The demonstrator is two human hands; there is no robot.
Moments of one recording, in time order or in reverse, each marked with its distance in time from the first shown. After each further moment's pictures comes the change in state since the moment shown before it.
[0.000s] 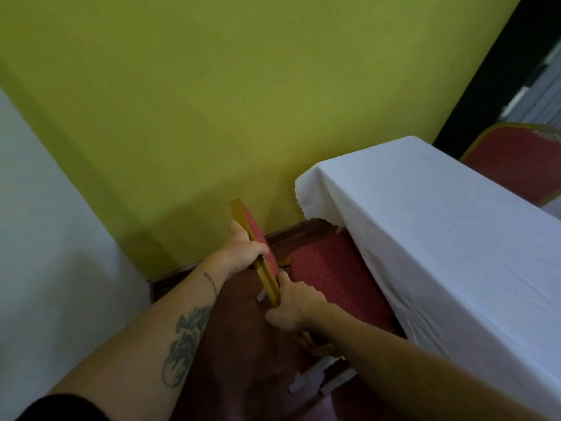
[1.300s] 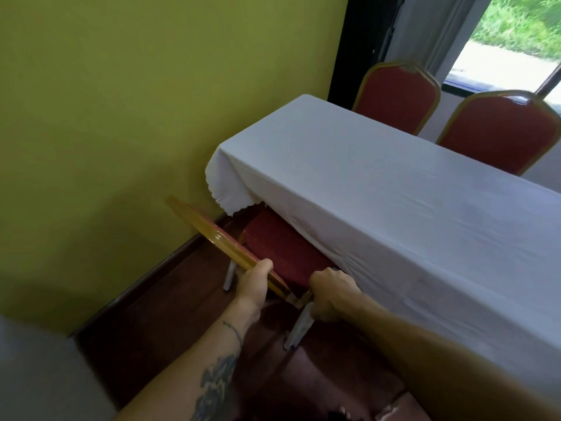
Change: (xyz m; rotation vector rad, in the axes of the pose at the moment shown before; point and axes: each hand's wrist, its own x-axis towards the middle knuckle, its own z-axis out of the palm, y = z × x) left_hand -0.028 -0.004 0.176 -0.392 -0.279 -0.189; right_hand -0.049 0.164 -0.007 -0.164 0.165 0.275
